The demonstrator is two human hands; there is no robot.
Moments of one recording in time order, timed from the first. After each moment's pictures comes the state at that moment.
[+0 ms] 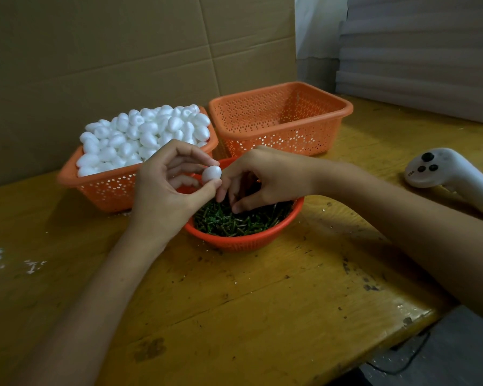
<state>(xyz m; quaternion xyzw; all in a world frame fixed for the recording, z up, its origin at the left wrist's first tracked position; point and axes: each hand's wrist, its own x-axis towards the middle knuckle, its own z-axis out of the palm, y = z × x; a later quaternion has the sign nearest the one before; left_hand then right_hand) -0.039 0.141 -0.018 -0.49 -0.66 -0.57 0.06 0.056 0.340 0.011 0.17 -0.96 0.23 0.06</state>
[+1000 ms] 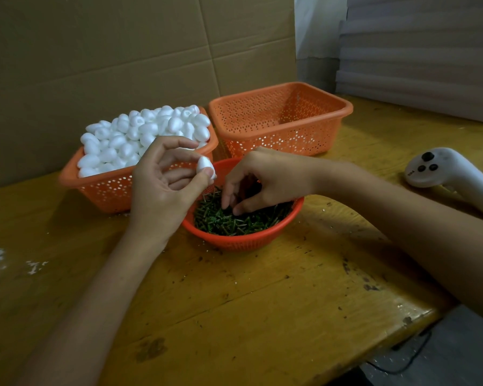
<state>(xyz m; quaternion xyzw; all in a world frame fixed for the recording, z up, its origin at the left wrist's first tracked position) -0.038 0.143 -0.017 -0.43 -0.64 -0.63 0.03 0.053 0.343 0.008 0.19 -0.96 0.22 0.05</state>
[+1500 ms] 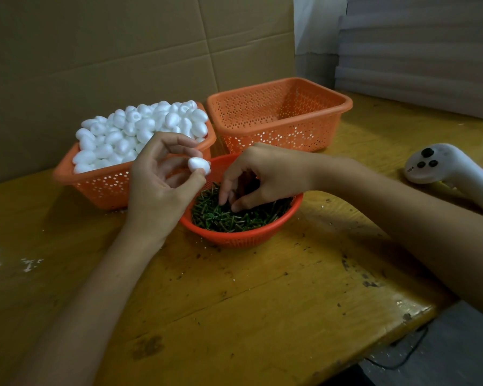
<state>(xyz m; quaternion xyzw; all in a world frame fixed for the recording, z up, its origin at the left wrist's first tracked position) -0.038 0.143 -0.018 -0.46 -0.64 -0.62 0.04 0.054 0.342 0.008 0.19 -0.96 0.22 0.05</state>
